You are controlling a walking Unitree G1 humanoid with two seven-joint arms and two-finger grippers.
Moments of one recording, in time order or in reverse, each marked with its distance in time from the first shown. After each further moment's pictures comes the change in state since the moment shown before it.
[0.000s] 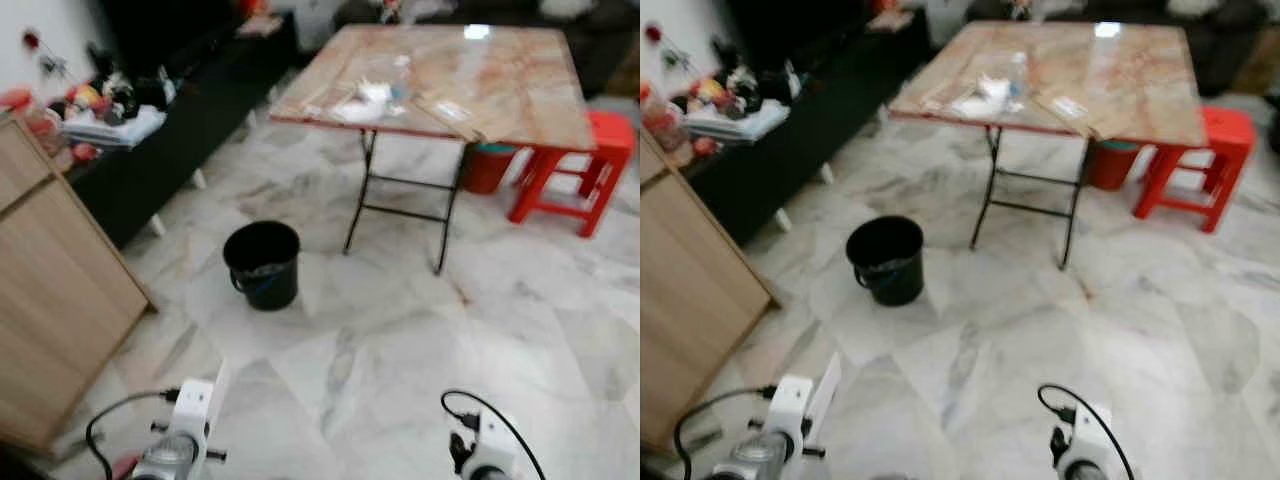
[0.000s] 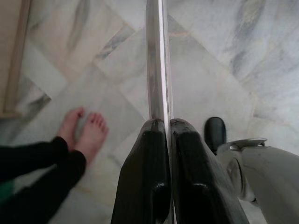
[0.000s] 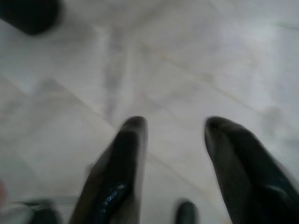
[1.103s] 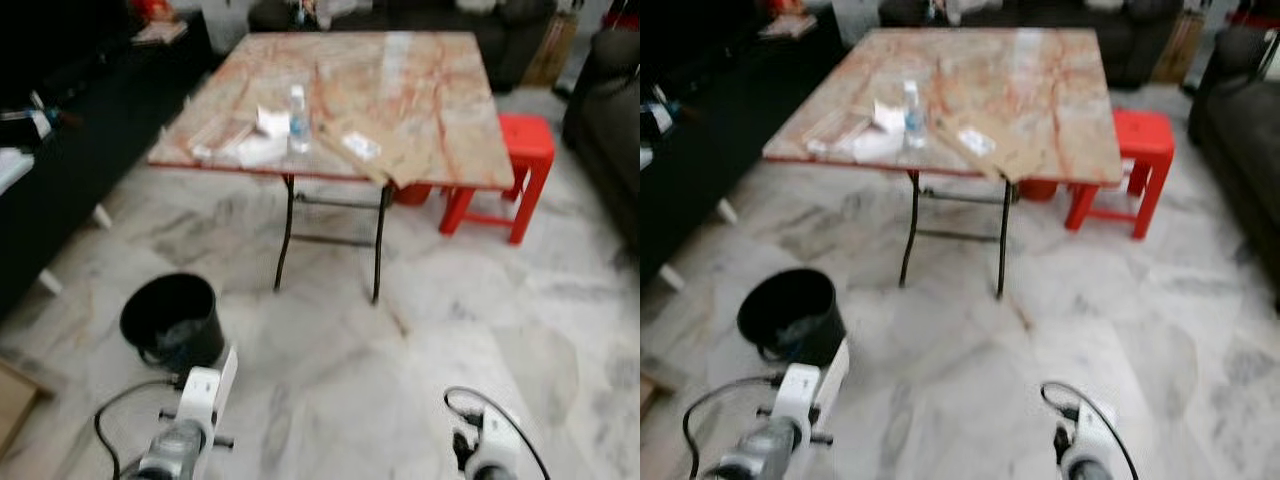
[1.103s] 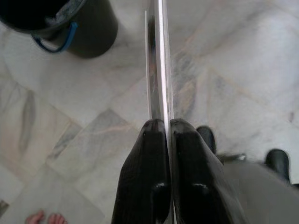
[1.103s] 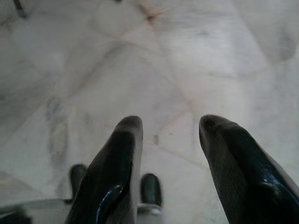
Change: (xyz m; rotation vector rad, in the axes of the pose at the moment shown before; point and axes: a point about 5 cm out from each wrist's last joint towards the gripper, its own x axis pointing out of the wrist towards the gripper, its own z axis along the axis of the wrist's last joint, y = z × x) left arm 0.002 -0.009 0.010 -0.005 -0.038 -0.028; right arm -0.005 -0.018 -0.008 0.003 0.020 -0.048
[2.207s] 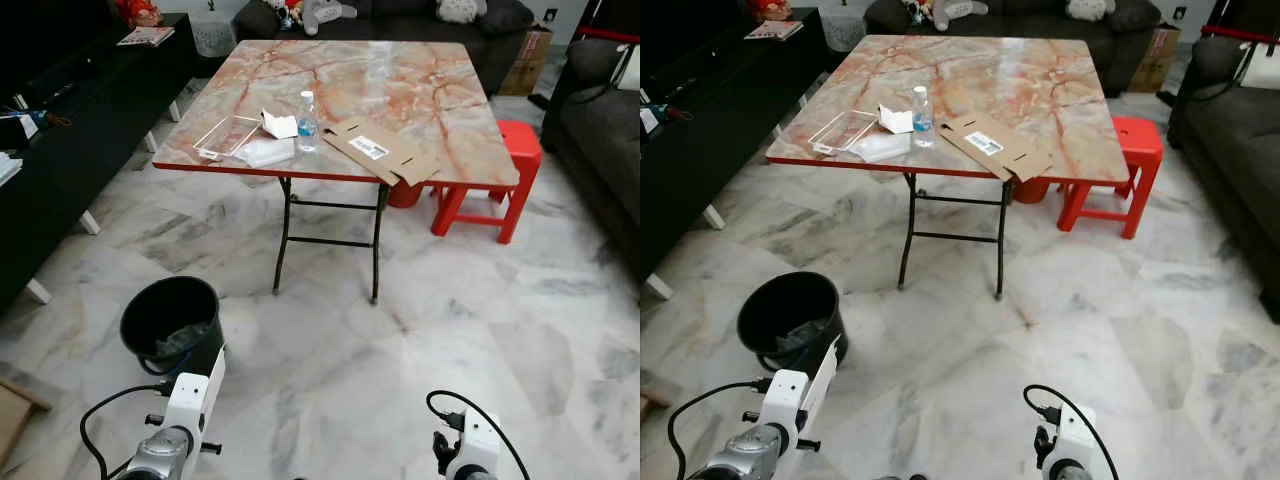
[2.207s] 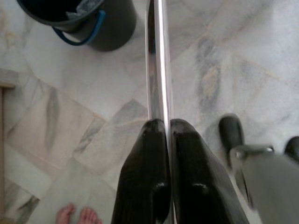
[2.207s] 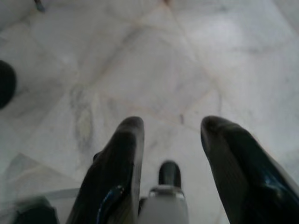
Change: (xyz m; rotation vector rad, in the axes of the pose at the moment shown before) left arm -0.001 0.003 -0.003 0.001 0.016 0.008; right arm -0.001 0.002 -0.003 0.008 0.010 0.002
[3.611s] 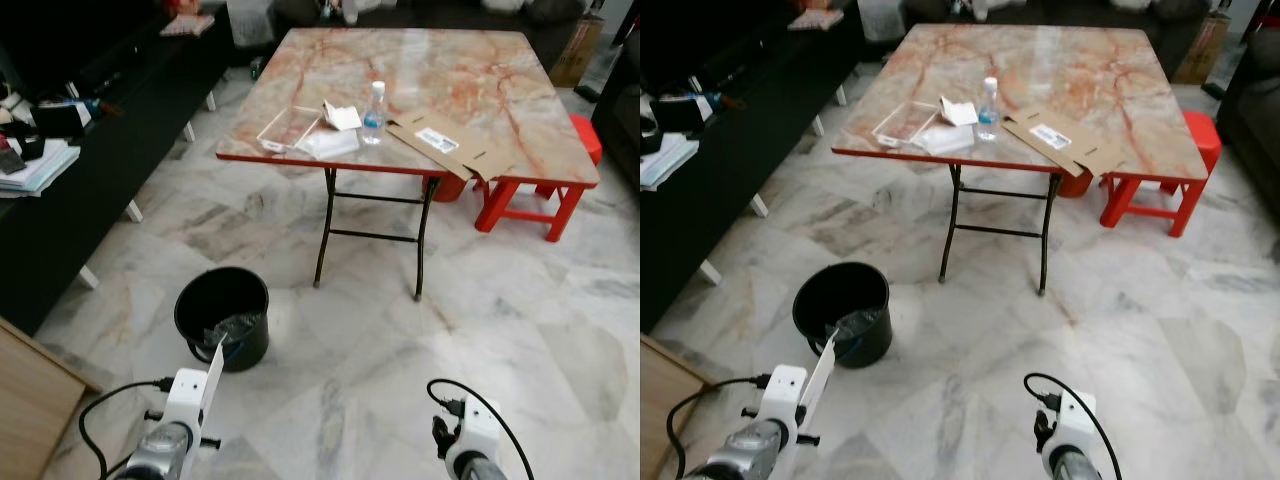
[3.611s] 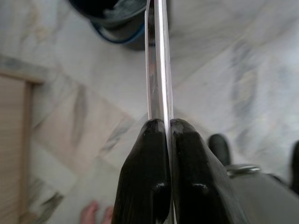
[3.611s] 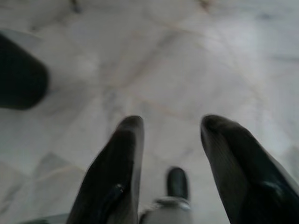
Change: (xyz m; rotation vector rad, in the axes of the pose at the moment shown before) left arm 0.001 -0.002 0.006 -0.003 -0.015 0.005; right arm 0.002 0.001 0.008 0.002 -0.036 0.015
